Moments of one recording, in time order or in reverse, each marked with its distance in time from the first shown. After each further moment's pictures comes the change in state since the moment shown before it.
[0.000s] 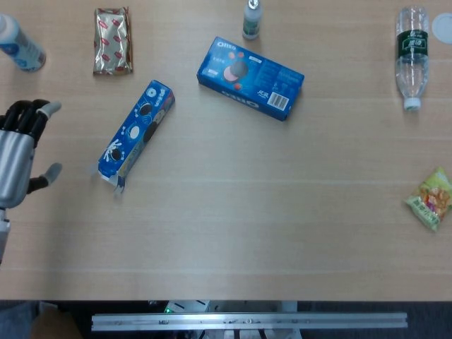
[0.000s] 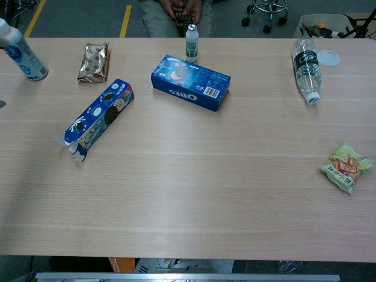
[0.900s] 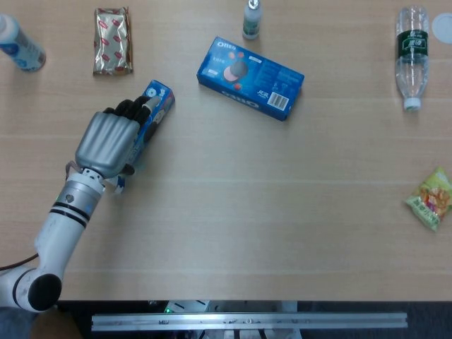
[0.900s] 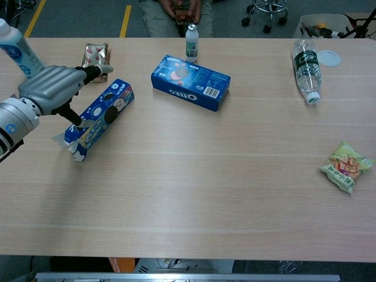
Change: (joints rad) left arm -0.299 -0.296 -0.041 0.143 -0.362 -0.333 0.227; right arm 0.004 -0.017 0.007 0.055 0.038 -0.032 0.041
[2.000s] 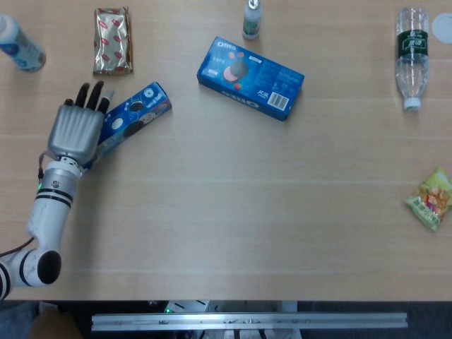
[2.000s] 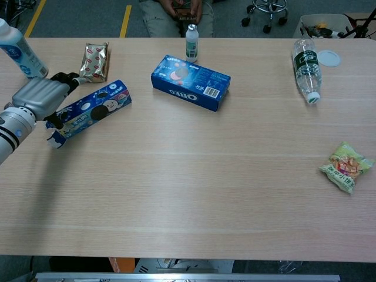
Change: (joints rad) left arm -0.033 -0.159 0.056 0.436 -0.100 0.015 0.042; right arm -0.028 0.002 -0.001 0.021 0.009 0.024 0.023
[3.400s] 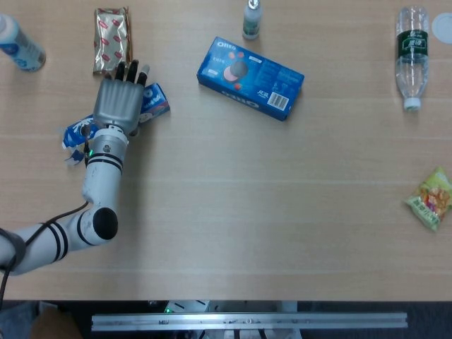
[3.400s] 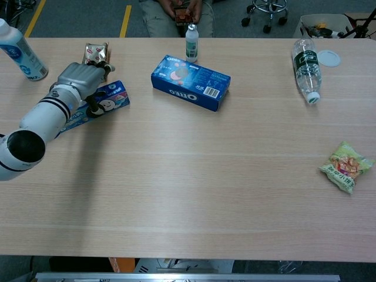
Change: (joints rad) left arm -0.249 -0.167 -0.099 0.111 -0.371 -0.088 0.209; right arm -0.022 -0.007 0.002 0.056 0.015 0.010 0.063
